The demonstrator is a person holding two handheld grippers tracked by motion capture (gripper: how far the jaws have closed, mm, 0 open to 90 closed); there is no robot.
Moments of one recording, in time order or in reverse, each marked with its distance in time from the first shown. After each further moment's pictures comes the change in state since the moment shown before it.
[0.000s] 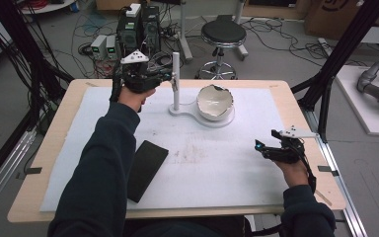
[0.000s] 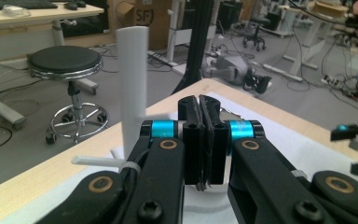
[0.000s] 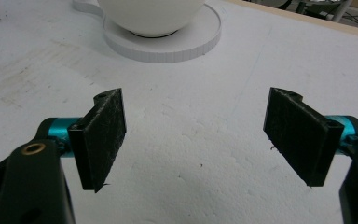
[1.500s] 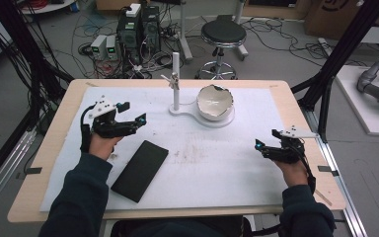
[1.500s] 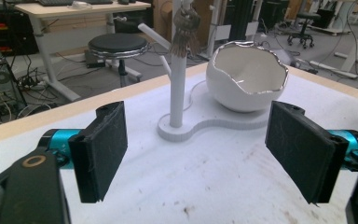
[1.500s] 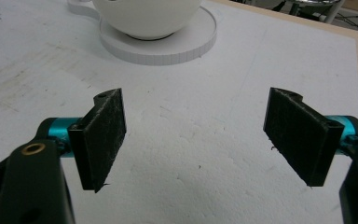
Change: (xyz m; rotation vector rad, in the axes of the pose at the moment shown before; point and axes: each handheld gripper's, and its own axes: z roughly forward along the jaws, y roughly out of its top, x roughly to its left) left arm -0.017 -0.110 -0.100 -0.025 0.180 0.032; right arm 0.002 0.001 -0.001 -0.003 -0.020 0.007
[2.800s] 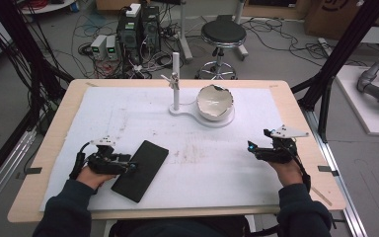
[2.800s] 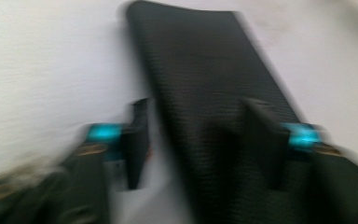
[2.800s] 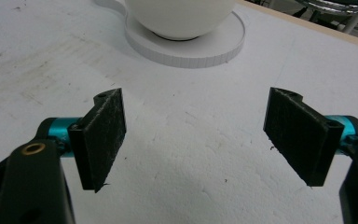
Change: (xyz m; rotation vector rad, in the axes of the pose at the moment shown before) left arm 0.000 -0.092 -0.029 0.473 -0.264 -0.216; right arm 0.017 0.008 0.009 0.013 0.044 -0.083
